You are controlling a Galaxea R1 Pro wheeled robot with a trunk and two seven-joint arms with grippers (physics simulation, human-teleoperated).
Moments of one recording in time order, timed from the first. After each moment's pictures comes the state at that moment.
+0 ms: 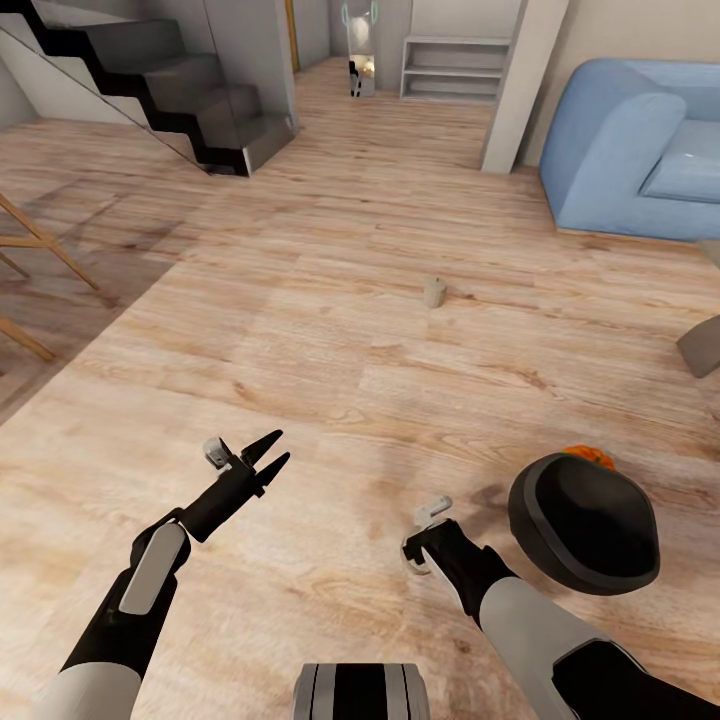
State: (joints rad) left arm -0.51 0.04 0.13 -1.10 1.05 0.71 -0.71; right arm -0.82 0.13 0.33 -0.35 0.07 0.47 -0.12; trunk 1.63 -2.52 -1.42
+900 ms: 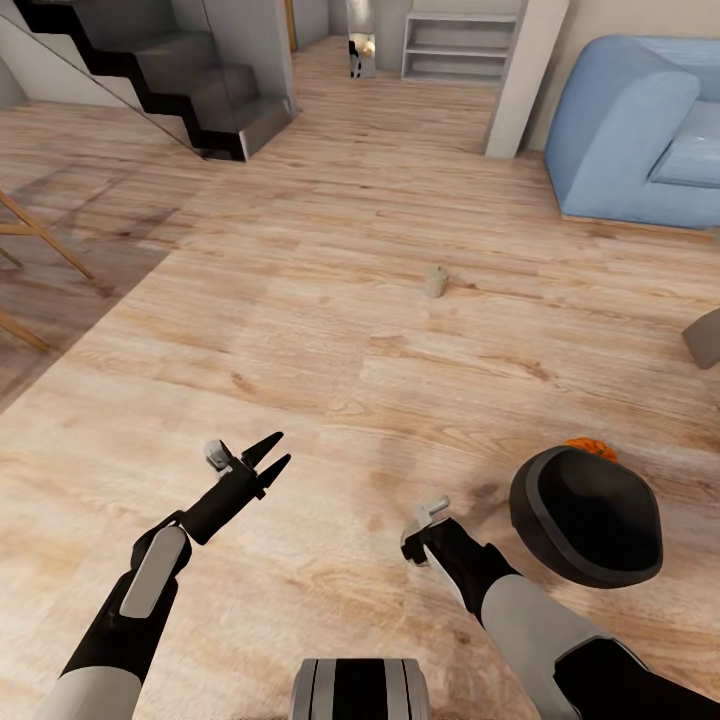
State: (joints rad) left arm -0.50 0.03 0.13 -1.11 1.05 0.70 -0.71; right arm -0.83 0.12 0.33 -0.35 0.08 0.47 -0.06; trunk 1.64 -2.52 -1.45
